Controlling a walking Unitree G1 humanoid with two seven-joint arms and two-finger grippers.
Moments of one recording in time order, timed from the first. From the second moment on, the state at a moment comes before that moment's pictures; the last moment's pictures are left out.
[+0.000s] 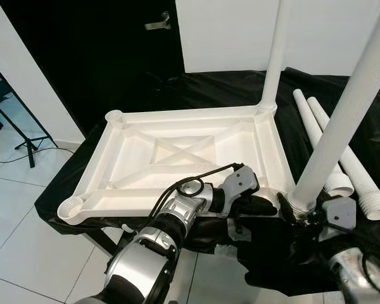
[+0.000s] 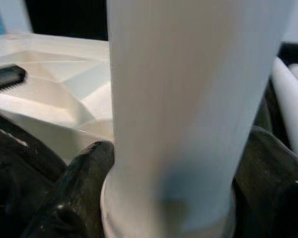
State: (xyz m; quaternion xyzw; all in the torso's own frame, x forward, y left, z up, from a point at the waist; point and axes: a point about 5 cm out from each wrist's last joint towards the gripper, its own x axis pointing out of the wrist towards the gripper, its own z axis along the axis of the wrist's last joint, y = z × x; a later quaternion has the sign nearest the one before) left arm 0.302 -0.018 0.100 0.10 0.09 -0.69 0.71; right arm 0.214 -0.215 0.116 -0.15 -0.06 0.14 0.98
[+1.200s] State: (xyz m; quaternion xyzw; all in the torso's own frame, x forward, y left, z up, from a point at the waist) left arm 0.298 -0.025 0.102 0.11 0.08 -0.70 0.70; right arm 0.193 -0.213 0.116 -0.09 -0.07 0.09 0.99
